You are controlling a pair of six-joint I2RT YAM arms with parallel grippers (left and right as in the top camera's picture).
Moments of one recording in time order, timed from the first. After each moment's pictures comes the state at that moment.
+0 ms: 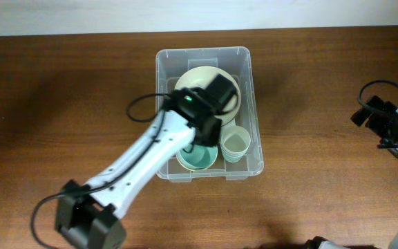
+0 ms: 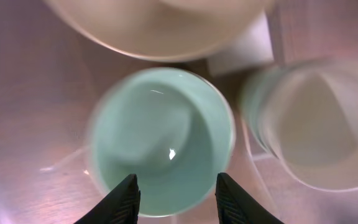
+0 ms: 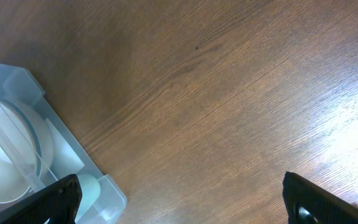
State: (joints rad) left arm -0.68 1.80 1.67 -1.21 -0.11 -0.46; right arm -0.49 1.42 1.56 -1.37 -0.18 0.25
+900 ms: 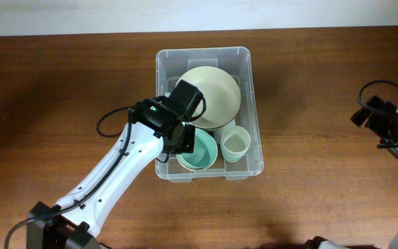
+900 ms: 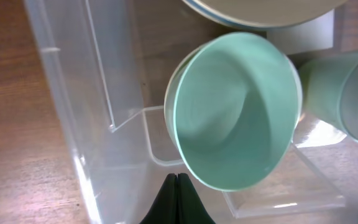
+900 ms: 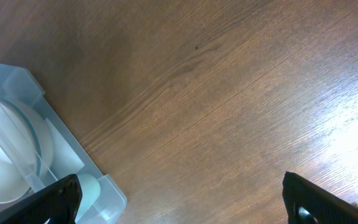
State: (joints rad) left arm -0.57 1.64 1.43 -1.16 -0.08 -0.45; right arm -0.49 1.42 1.56 -1.37 -0.18 0.25
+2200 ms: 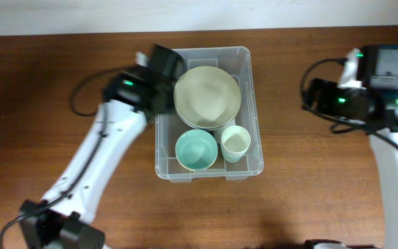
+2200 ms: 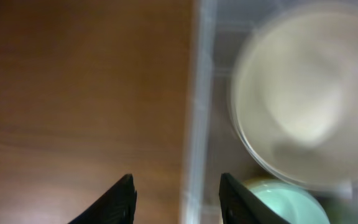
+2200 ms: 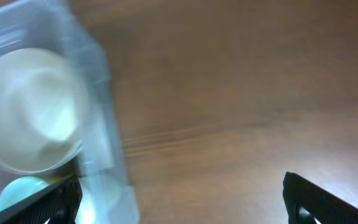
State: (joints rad) left arm -0.39 1.70 1.67 -1.09 -0.28 -0.42; right arm -0.04 1.42 1.55 -1.12 -0.05 0.22
